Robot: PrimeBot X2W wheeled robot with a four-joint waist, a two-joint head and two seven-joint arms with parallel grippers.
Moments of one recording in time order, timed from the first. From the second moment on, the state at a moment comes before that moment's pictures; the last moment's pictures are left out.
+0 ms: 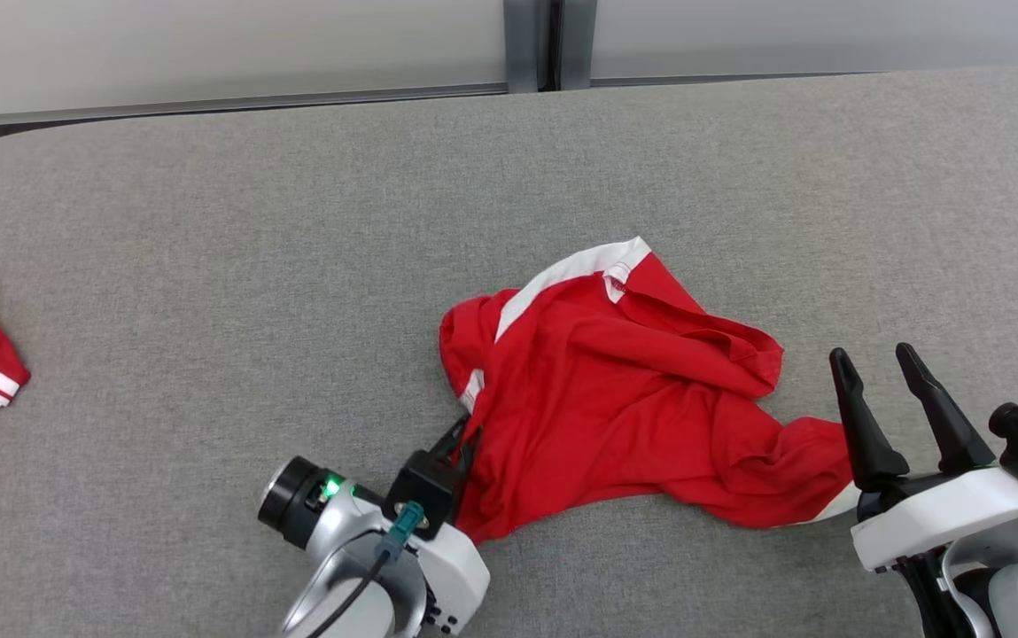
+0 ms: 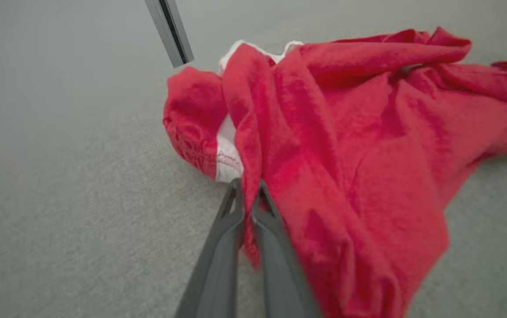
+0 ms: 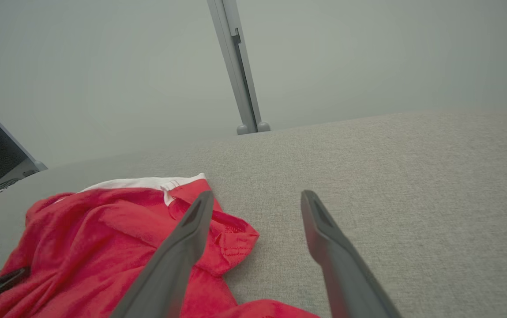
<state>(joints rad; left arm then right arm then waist) -0.37 0.13 -0.68 0.48 -0.20 0.13 -0.14 -0.11 -0.20 0.11 0.09 0.41 0.13 0.00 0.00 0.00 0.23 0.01</state>
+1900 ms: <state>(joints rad) -0.17 0.33 -0.35 0.17 -0.47 0.15 -0.25 -0.05 -0.20 0.07 0.04 0.34 0.13 0.06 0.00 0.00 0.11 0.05</state>
